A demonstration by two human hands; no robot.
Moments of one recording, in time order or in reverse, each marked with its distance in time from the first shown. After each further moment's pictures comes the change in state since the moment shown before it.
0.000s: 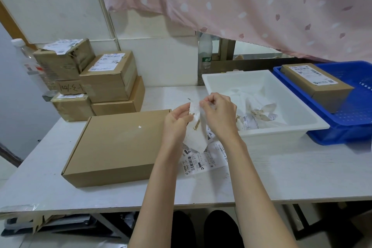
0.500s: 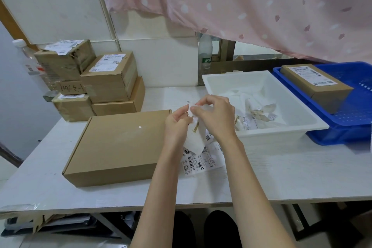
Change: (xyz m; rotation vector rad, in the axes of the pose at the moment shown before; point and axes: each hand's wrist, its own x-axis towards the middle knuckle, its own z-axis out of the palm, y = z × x) left_hand -0.002 0.000 0.002 0.069 0.031 -0.057; right_hand -0.006 -0.007 -0.001 0.052 -0.005 -0.001
